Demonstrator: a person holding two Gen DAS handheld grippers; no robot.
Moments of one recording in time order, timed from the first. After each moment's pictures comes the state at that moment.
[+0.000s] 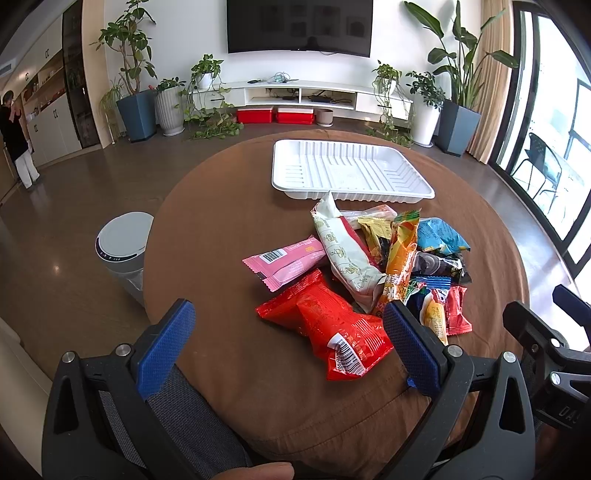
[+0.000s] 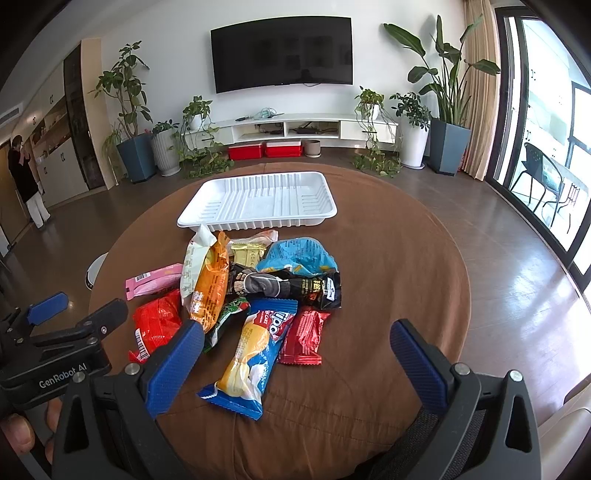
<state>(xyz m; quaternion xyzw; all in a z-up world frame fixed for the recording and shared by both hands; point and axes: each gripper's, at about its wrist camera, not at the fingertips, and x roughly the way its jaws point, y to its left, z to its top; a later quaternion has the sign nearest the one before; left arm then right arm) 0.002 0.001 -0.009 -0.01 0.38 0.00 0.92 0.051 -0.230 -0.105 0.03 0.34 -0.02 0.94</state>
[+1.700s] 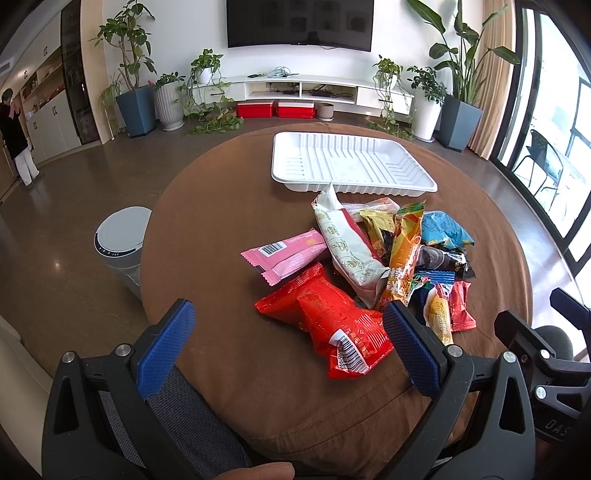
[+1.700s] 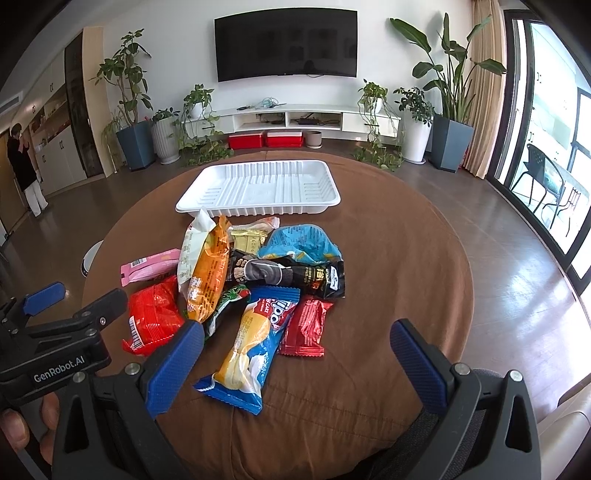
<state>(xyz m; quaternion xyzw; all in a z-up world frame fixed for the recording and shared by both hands) 0.002 -0.003 -0.021 -0.01 0.39 0.00 0.92 0.053 -0.228 -0.127 0.02 0.36 -0.02 0.93</state>
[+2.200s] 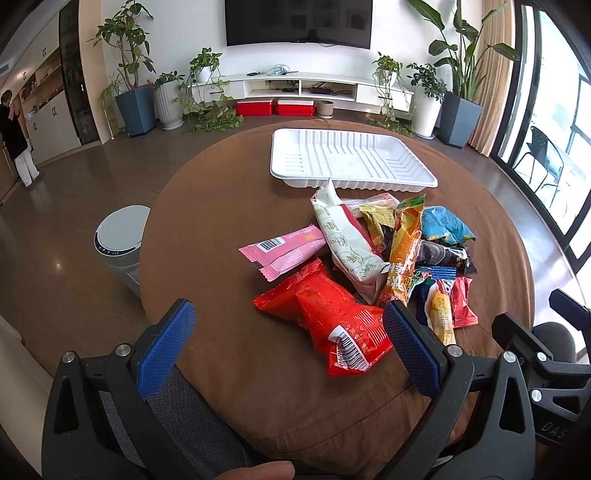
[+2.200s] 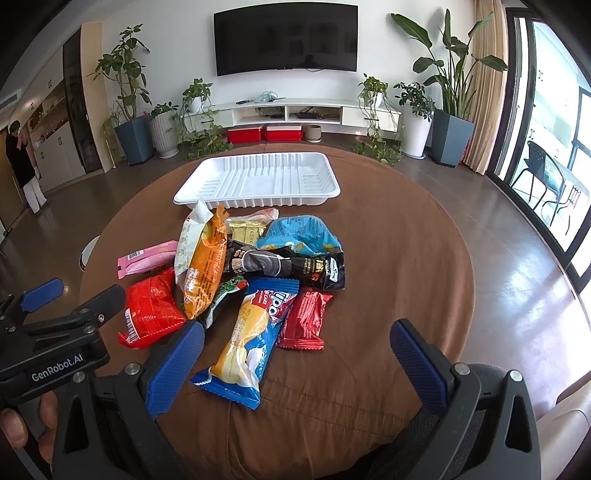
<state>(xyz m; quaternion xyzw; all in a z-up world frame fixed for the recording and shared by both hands) 0.005 -0.002 -0.020 0.00 0.40 0.00 0.92 0.055 -0.227 -0.125 0.01 0.37 -0.02 0.93</state>
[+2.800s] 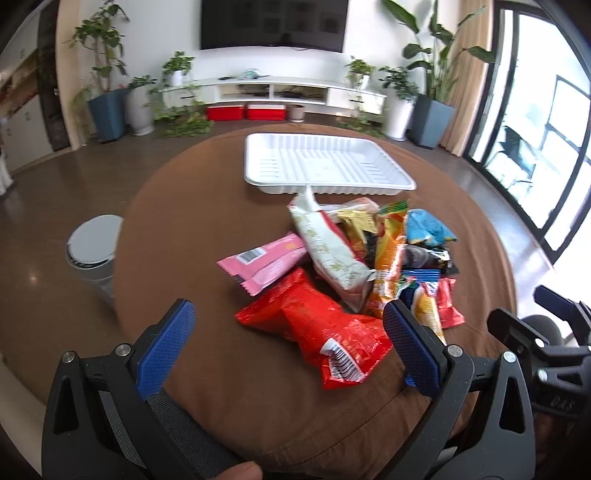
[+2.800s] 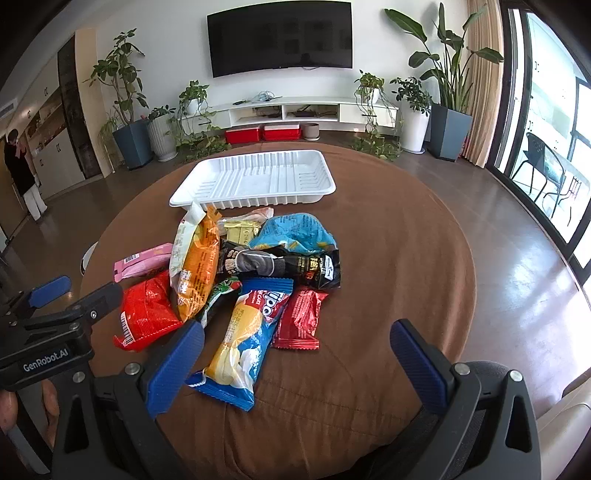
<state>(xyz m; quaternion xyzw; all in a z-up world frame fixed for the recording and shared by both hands) 0.015 0.018 -0.019 -0.02 0.39 -0.07 0.92 0.056 -0.235 -0.127 0.03 0.37 -0.02 0.93</state>
